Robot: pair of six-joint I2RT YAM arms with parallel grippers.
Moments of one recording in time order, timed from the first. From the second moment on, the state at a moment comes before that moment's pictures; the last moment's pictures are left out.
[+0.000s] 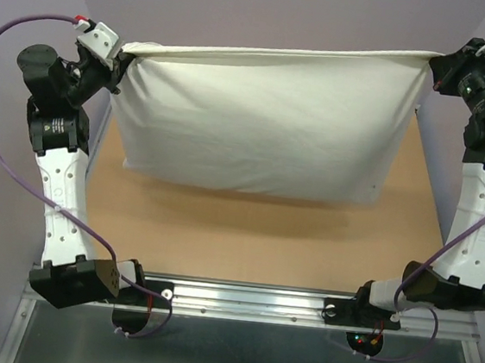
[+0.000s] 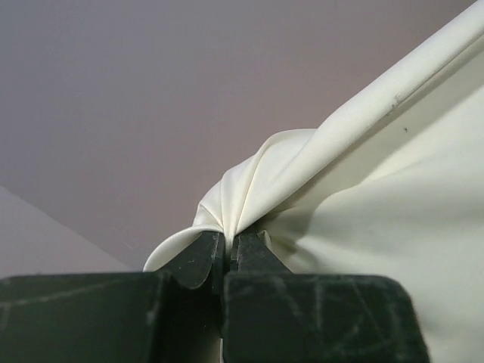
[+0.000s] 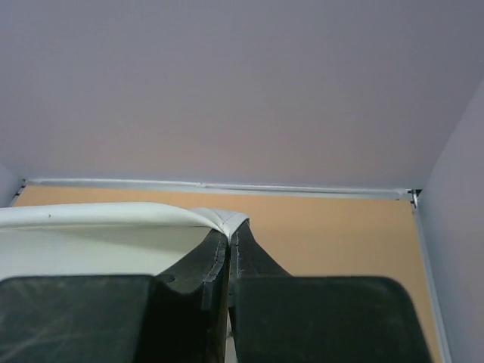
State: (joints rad) left arm 0.28 1.26 1.55 -0.22 0.77 0.31; right arm -0.19 1.46 2.09 -0.66 -0.32 0.15
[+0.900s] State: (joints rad) left arm 0.20 1.77 1.90 -0.33 0.37 0.16; right arm -0.23 1.82 1.95 -0.39 -0.05 -0.03
